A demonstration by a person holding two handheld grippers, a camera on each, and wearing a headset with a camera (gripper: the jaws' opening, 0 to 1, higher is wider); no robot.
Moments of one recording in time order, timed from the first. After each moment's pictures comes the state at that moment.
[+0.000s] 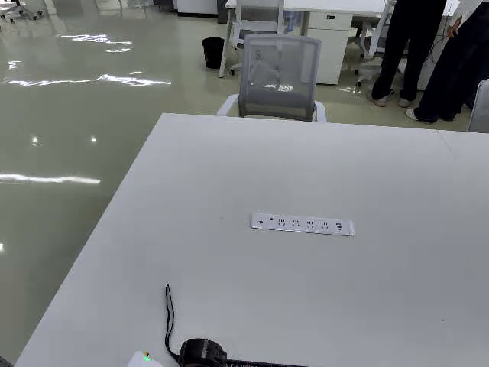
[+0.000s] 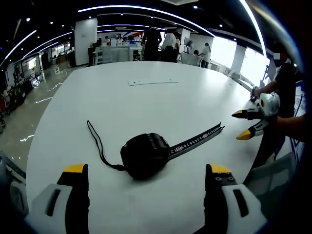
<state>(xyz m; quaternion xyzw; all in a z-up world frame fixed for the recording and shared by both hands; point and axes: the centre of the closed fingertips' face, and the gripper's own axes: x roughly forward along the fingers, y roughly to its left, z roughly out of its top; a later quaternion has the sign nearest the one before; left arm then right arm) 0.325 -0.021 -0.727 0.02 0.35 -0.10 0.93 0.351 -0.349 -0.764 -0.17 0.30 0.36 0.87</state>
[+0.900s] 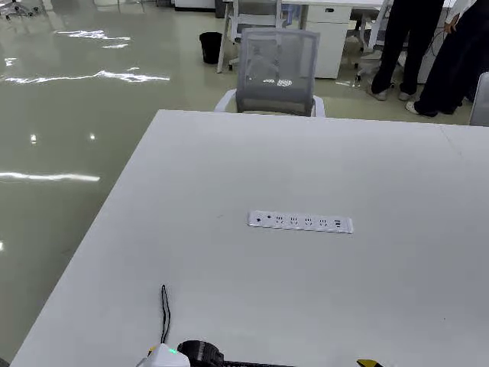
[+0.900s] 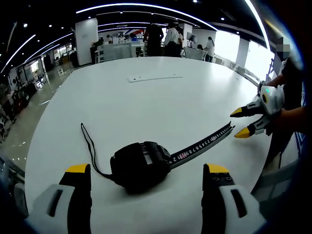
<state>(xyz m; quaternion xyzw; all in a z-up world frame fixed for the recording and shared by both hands) 0.347 -0.042 -0.748 0.02 0.37 -0.08 0.92 0.377 -0.327 -0.785 -0.24 0.30 0.42 0.82</state>
